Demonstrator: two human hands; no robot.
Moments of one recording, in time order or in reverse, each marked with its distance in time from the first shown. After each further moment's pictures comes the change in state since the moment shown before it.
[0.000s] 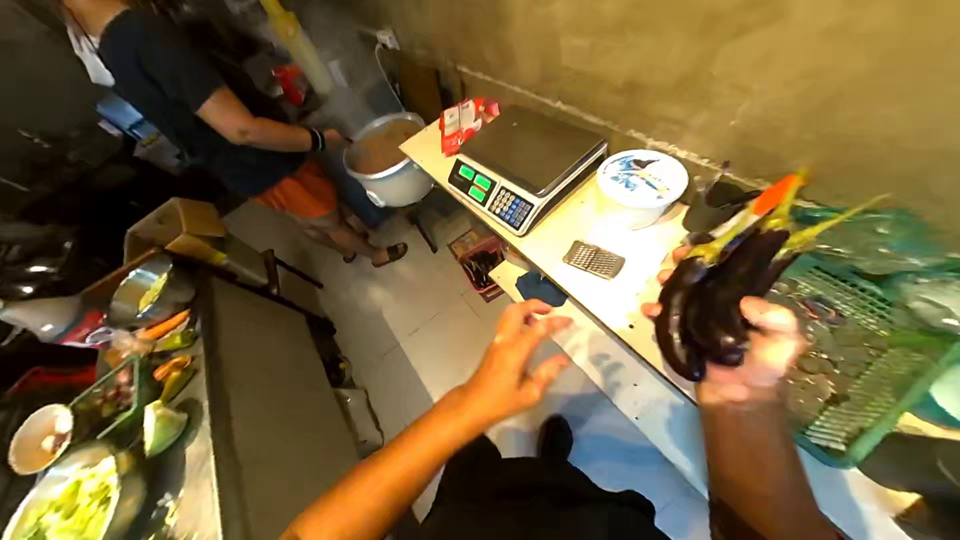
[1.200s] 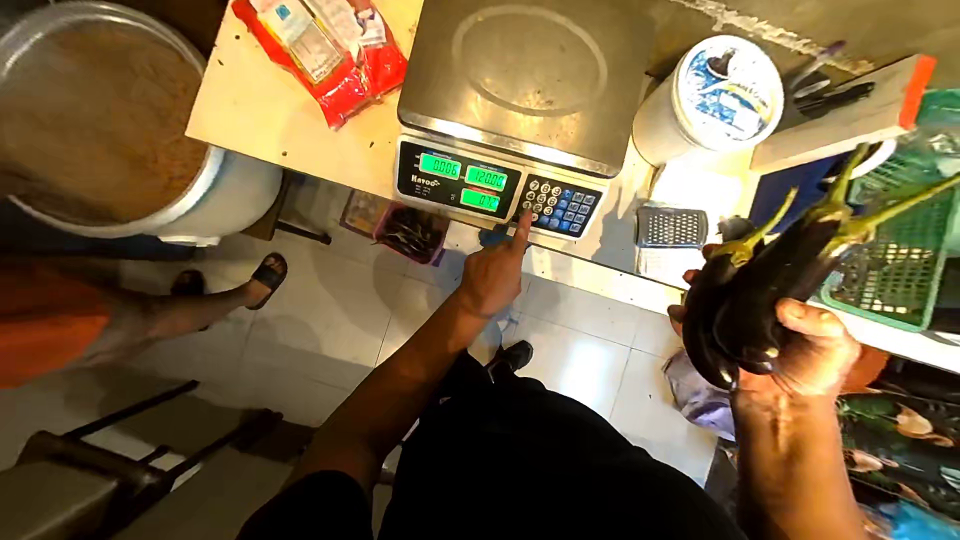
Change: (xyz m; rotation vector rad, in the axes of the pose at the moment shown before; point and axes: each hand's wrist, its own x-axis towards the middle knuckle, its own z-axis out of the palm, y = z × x) left_hand 0.247 -0.358 -0.129 0.371 -0.812 -0.013; right_hand 0.152 0.202 0.125 -0.301 0.760 -0.114
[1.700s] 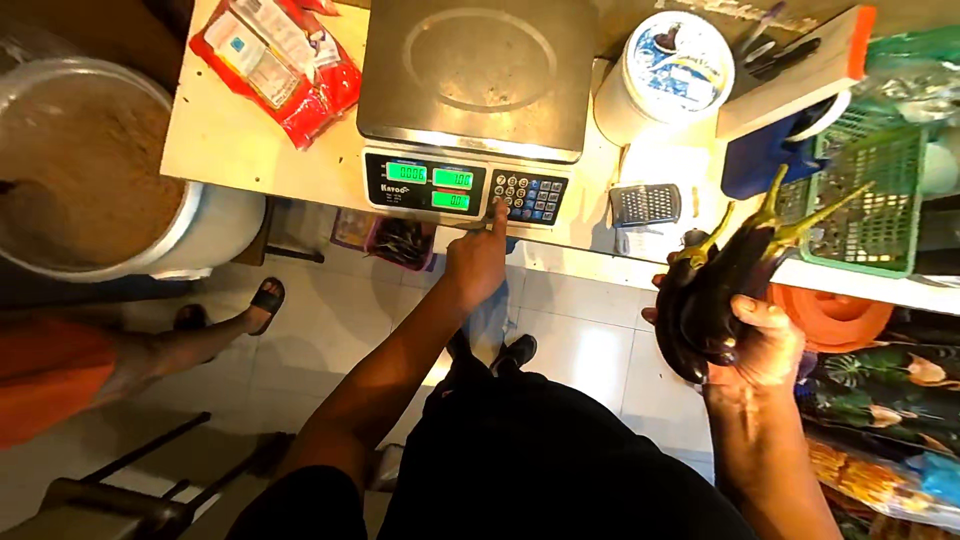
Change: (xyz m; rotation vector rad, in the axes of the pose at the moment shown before) left_hand 0.016 0.022 -0.022 0.203 -0.183 -0.078; right_hand -0.031 0.020 -0.018 0.136 0.042 0.000
